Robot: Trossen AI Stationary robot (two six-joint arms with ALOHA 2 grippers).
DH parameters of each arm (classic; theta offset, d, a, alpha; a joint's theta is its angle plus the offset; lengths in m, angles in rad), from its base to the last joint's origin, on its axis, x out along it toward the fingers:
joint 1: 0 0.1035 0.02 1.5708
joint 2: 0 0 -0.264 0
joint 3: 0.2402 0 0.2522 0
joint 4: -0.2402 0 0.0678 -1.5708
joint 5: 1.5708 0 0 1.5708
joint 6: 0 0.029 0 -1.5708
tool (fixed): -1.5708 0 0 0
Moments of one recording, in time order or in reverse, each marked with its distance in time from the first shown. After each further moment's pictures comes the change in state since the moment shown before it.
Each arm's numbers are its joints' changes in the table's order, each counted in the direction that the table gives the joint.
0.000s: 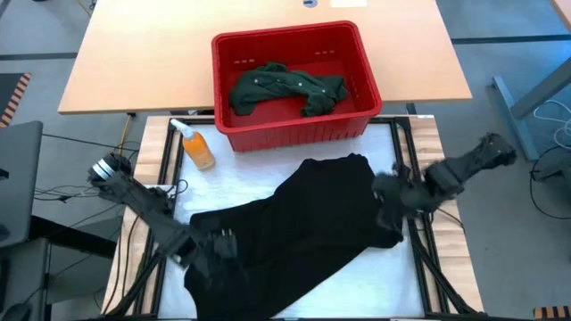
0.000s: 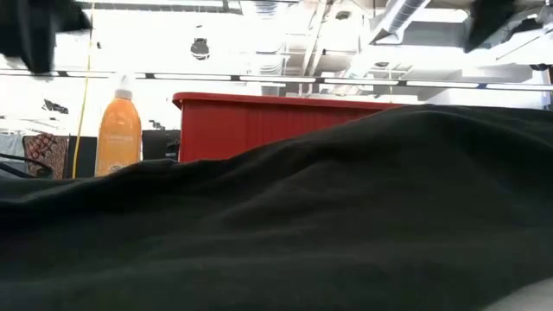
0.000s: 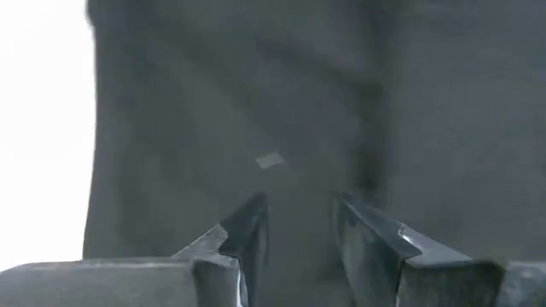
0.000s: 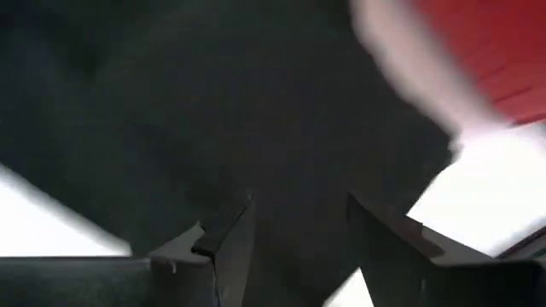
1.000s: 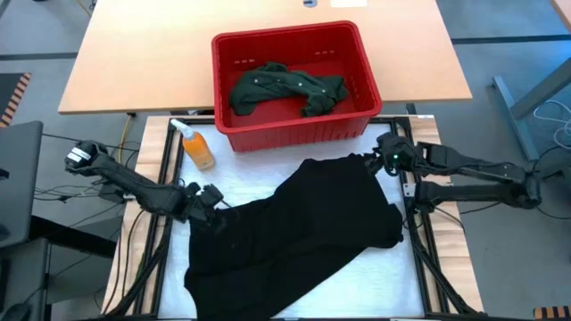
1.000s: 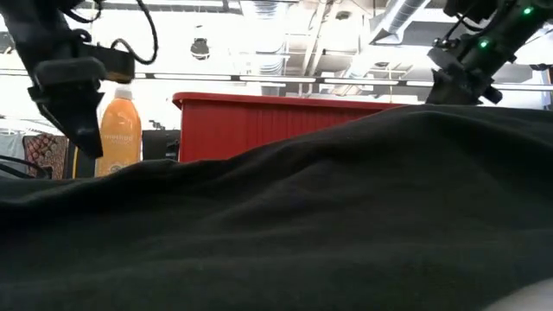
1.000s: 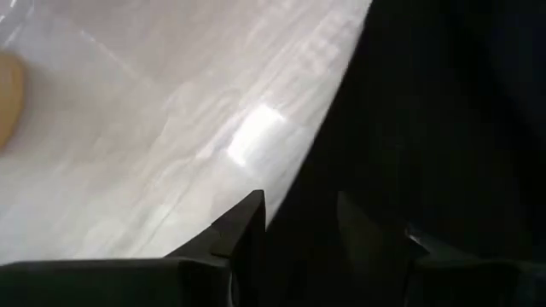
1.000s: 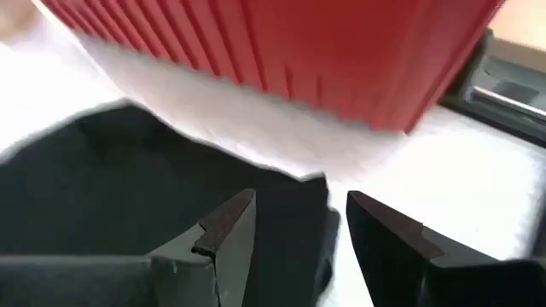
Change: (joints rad) left arm 0.296 0.348 -0.532 0.203 0.168 -0.118; right arm -0.739 0.367 -0.560 0.665 0.055 -0.265
